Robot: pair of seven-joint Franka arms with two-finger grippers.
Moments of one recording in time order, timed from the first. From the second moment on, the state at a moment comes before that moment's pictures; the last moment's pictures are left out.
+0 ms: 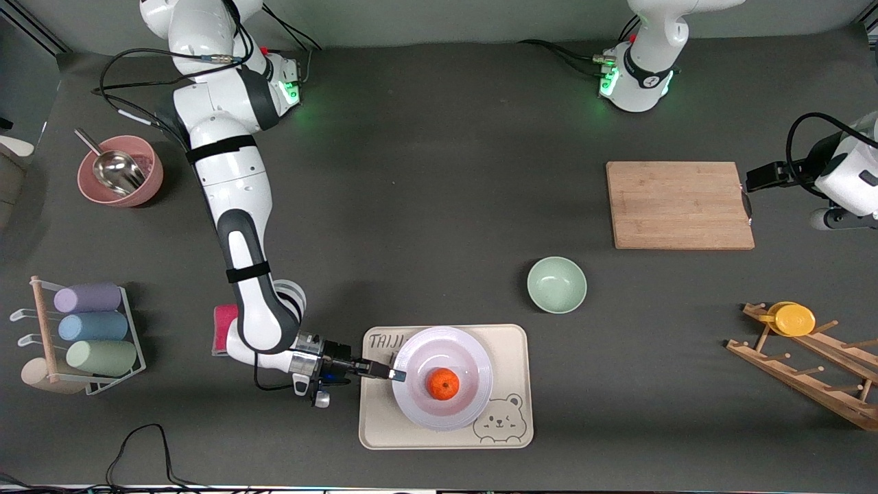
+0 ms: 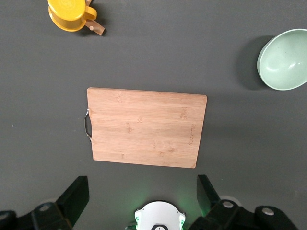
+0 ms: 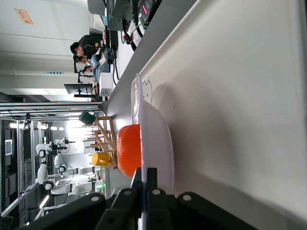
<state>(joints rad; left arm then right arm) 0.06 0.02 -0.04 -1.69 0.05 1.47 -0.04 0.36 1.25 -0.15 -0.98 1.69 2.12 -0.57</state>
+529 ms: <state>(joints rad) 0.07 0.02 -0.04 -1.69 0.04 1.47 -0.04 0.36 1.25 -0.15 -0.98 1.65 2.12 -0.57</state>
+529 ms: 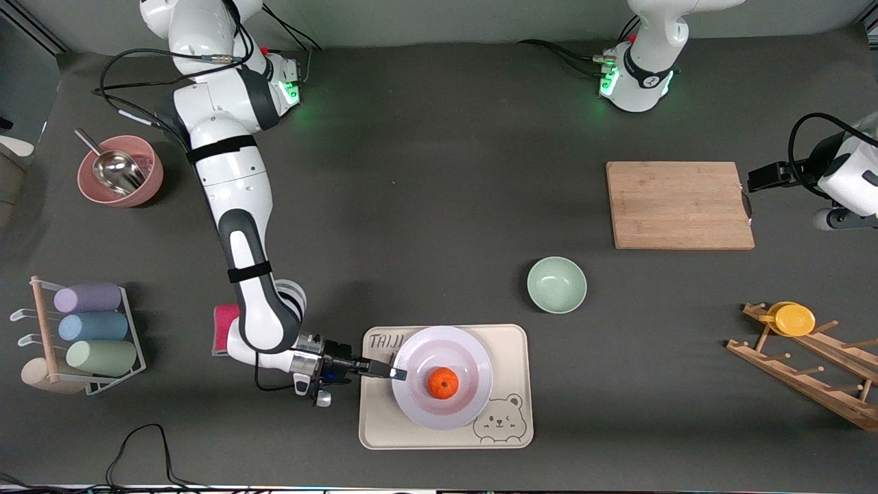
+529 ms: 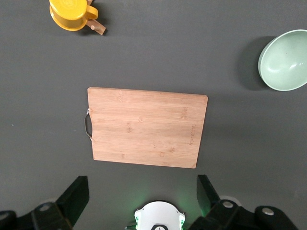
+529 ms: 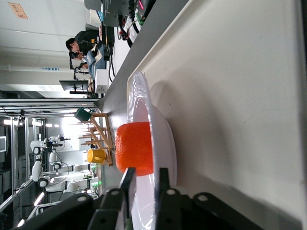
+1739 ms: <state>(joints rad) 0.10 -0.06 -0.03 -1.81 0.02 1.57 -0.04 0.20 0.87 -0.16 -1.17 0.88 1.95 -0.20</state>
